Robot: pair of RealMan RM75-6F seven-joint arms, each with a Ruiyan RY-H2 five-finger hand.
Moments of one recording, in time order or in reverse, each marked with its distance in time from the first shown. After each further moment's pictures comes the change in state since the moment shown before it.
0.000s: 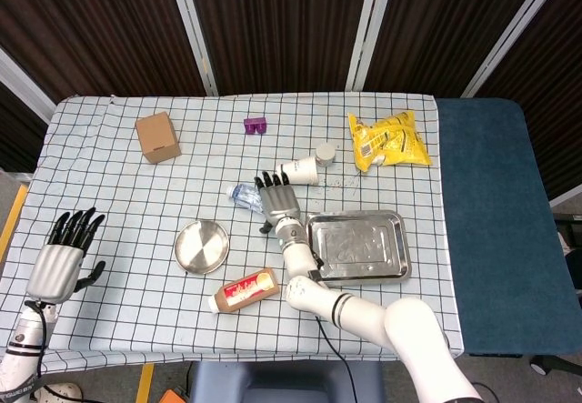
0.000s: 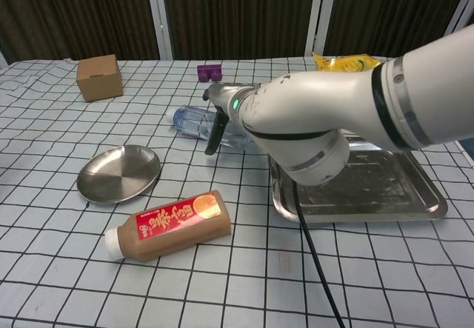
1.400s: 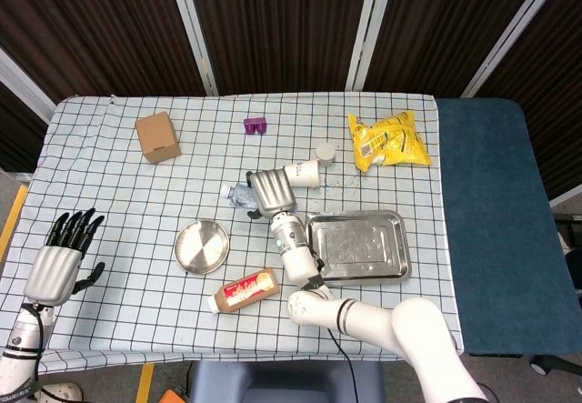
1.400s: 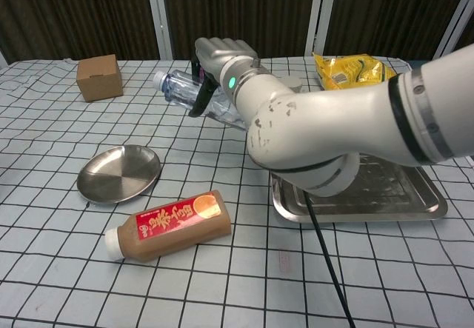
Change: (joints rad) left arm 0.009 0.020 0.004 -0.029 0.019 0.021 -0.002; right arm -0.072 0.047 -0.022 -0.161 -0.381 0.250 0.180
